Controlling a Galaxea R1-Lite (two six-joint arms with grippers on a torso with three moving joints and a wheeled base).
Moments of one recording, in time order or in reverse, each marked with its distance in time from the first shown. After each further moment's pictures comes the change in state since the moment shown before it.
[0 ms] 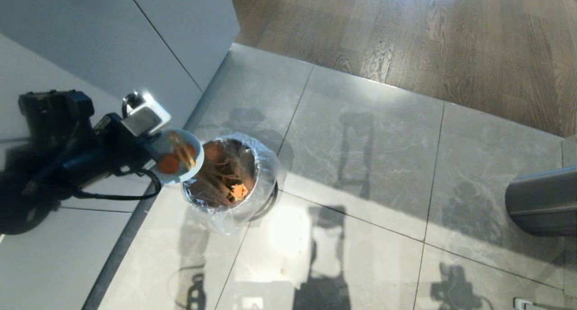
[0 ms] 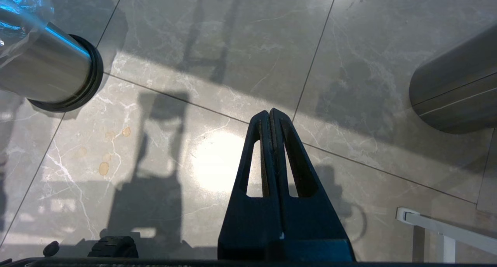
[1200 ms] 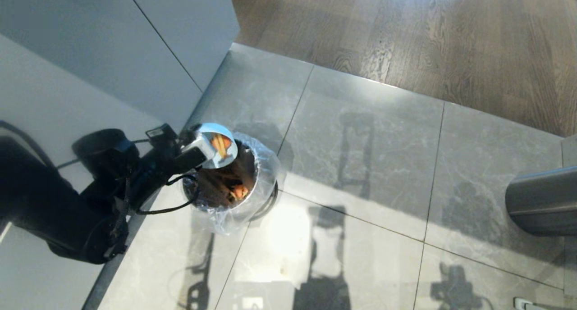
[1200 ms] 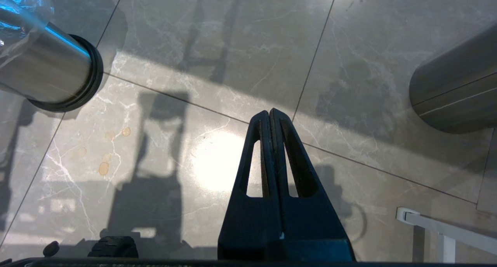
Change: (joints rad) left arm -0.088 0.321 0.167 -0.859 -0.170 0.277; right arm 0.000 0.000 0.000 0.000 0.000 0.000
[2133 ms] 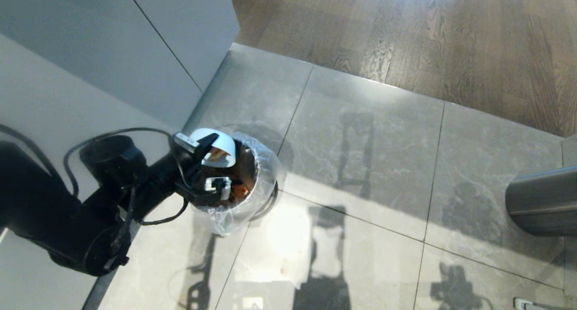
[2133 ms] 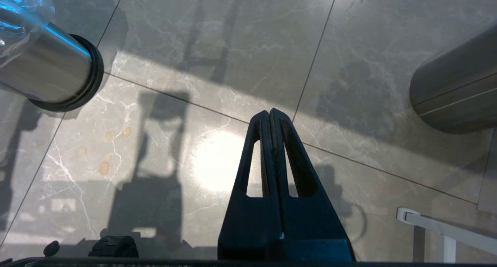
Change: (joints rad) left arm -0.071 -0.025 0.053 0.020 -0.065 0.784; right arm 0.000 0.000 0.000 0.000 0.000 0.000
